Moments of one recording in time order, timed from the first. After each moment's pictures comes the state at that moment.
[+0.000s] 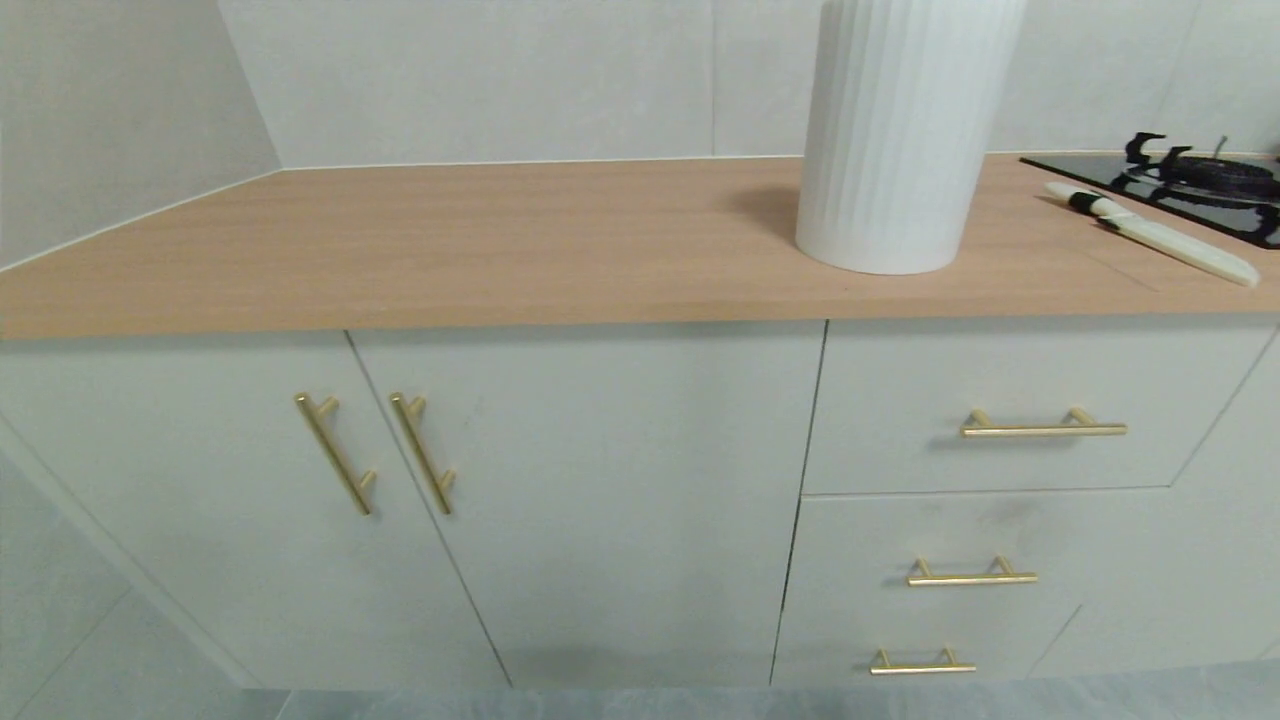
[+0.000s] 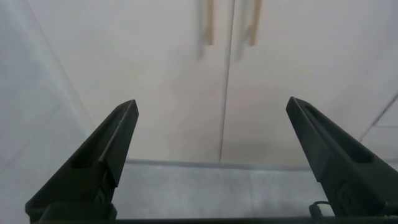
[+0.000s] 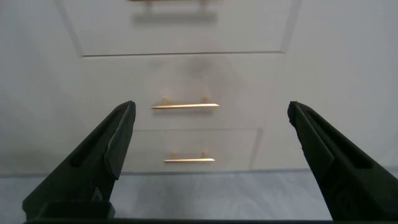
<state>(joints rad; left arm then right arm) 0.00 0.00 0.00 0.00 0.02 0.00 0.00 0.00 0.00 0.00 -0.03 0.00</state>
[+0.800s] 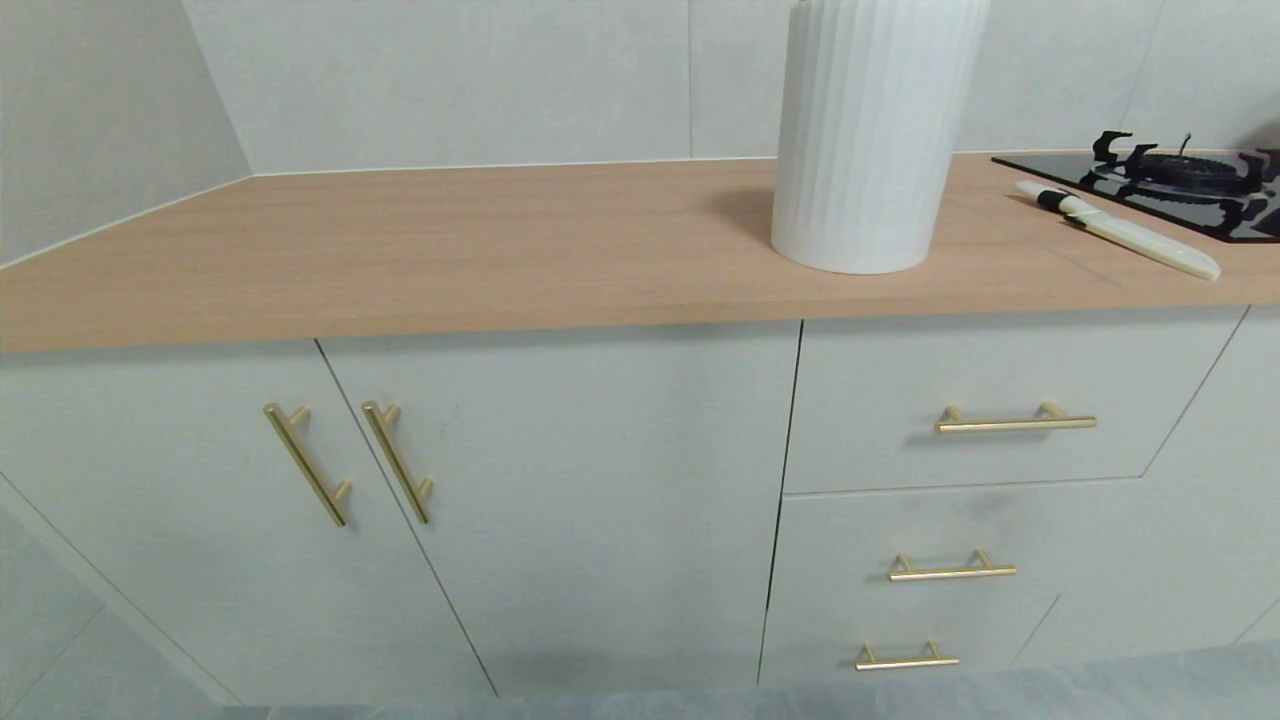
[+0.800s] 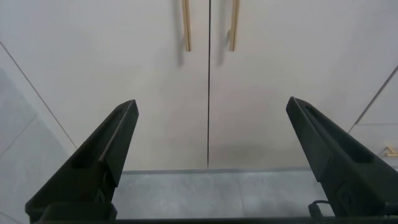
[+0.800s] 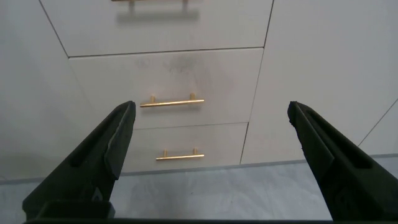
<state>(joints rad) 0.00 0.00 0.00 0.00 0.02 0.00 0.00 0.00 0.00 0.00 -0.03 0.00</state>
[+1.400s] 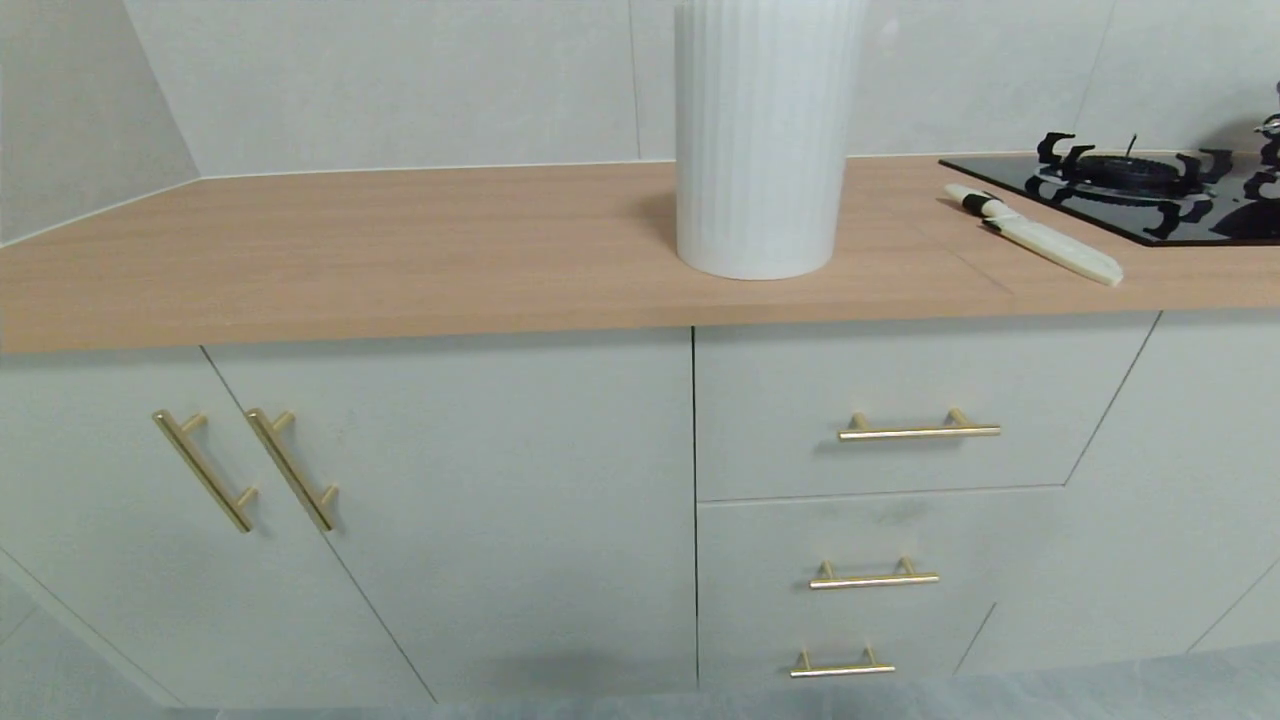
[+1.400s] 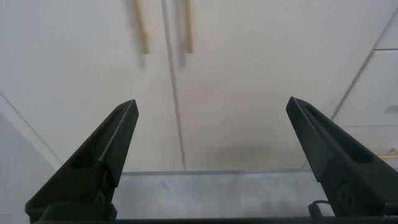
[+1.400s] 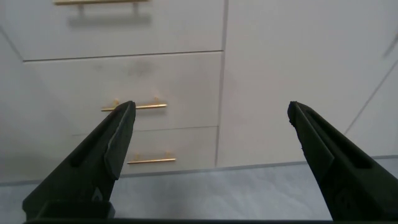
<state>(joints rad) 0.00 0.00 0.00 0.00 0.02 0.00 0.00 0.00 0.00 0.00 -0.03 0.00</state>
